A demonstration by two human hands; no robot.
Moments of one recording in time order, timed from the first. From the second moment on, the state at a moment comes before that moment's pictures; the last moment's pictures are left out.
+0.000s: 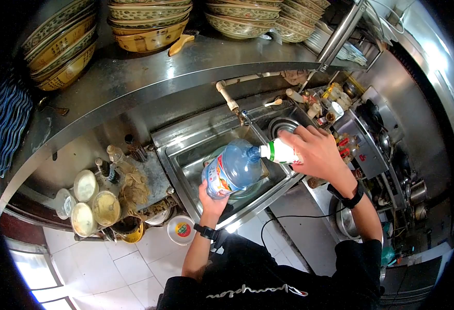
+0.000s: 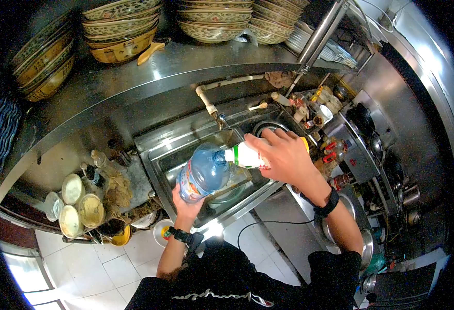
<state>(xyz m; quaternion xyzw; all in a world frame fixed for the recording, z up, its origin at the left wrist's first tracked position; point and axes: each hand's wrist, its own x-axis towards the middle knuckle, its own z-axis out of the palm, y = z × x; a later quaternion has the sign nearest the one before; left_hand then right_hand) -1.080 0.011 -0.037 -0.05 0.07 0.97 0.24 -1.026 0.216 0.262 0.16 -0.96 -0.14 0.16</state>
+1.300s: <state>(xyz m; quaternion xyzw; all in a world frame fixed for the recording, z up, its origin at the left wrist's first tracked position) -1.080 0.016 -0.036 -0.03 0.06 0.97 0.24 -1.025 0.219 0.266 0.17 -0.96 -0.14 0.14</state>
